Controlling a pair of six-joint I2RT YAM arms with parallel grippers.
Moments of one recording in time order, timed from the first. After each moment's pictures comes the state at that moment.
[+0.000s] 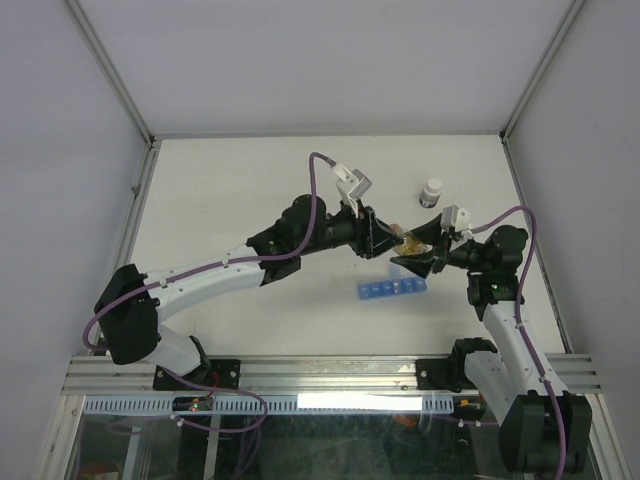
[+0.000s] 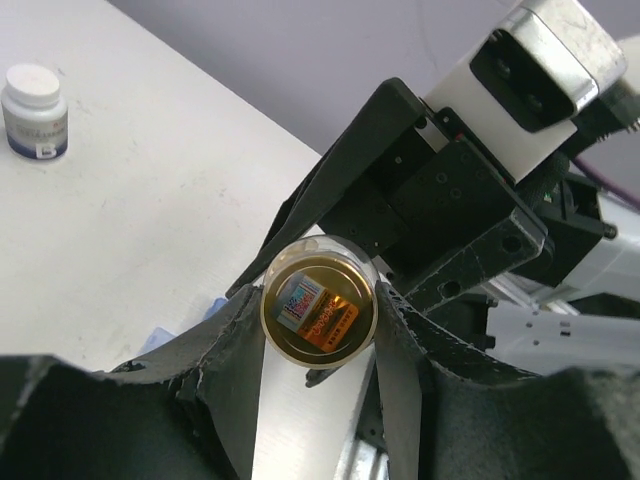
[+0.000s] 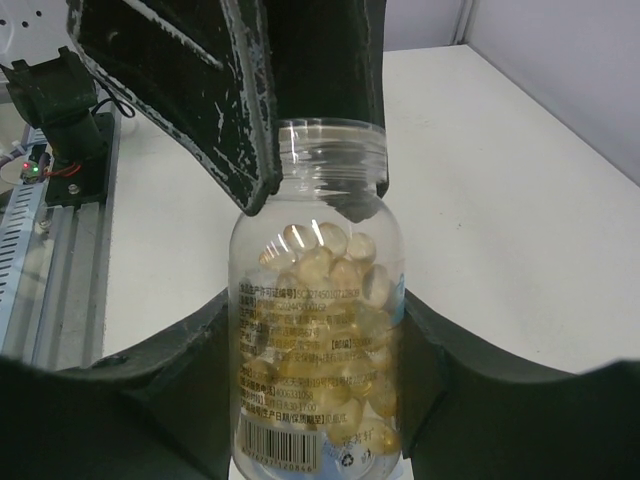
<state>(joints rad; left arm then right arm) -1.01 1.48 1.11 0.31 0.22 -0.52 0.00 0.81 0.43 0.45 -1.30 0.02</state>
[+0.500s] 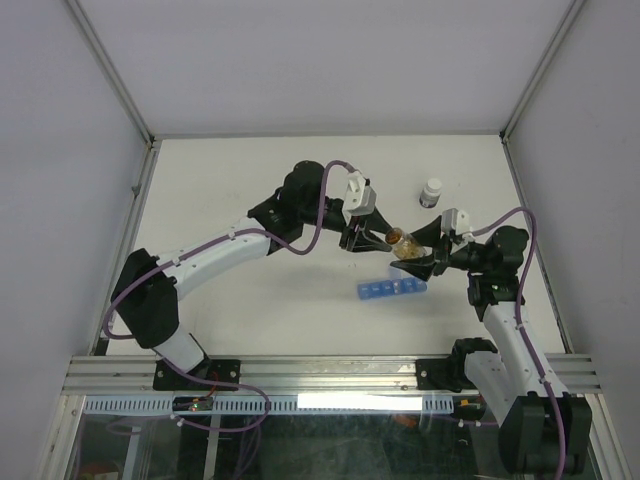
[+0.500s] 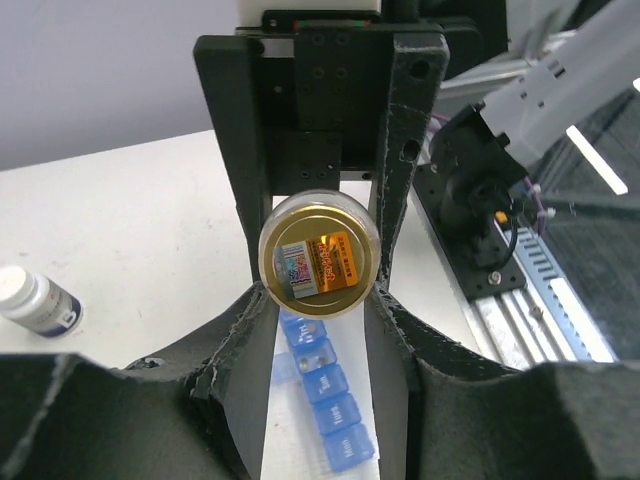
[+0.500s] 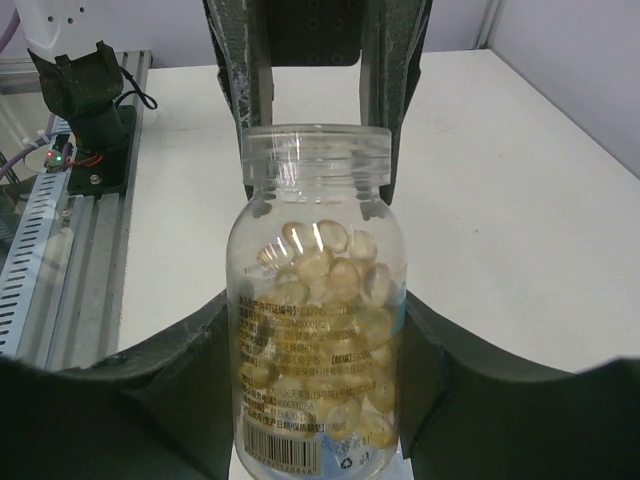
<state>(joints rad) -0.85 1.59 1.25 0.21 0.91 0.16 0.00 0.80 0.43 0.47 -1.35 0.02</state>
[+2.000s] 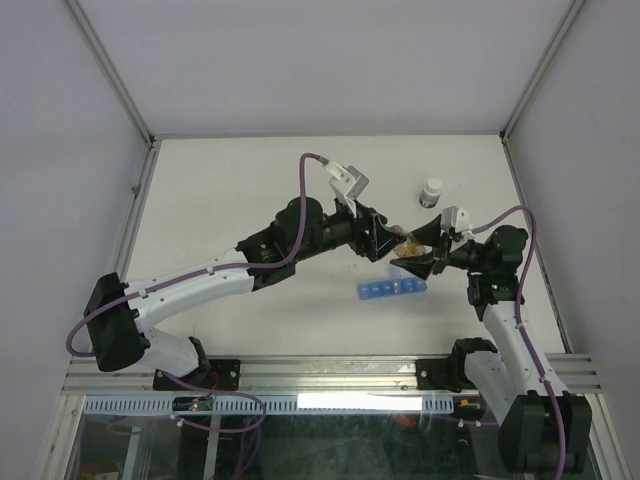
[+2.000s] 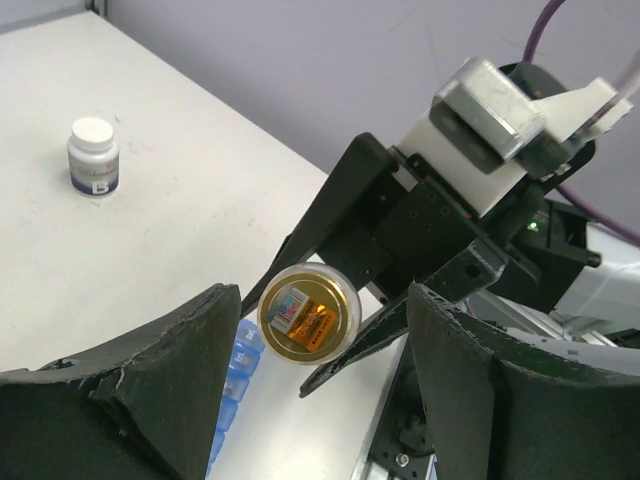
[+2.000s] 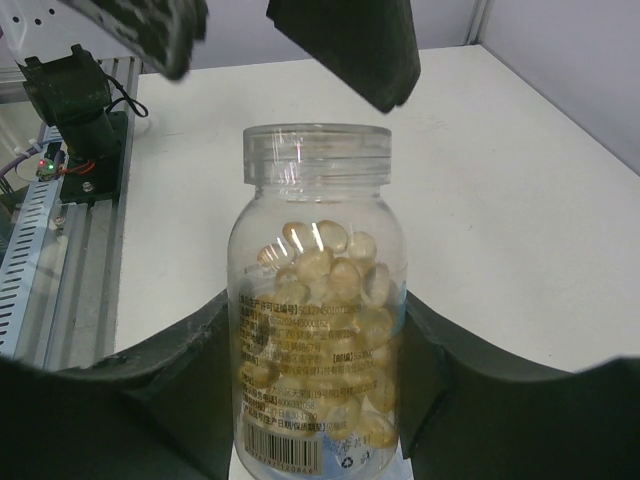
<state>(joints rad) -1.05 1.39 1.15 0.24 0.08 -0.42 0.00 0.81 0.43 0.46 -1.32 0.03</state>
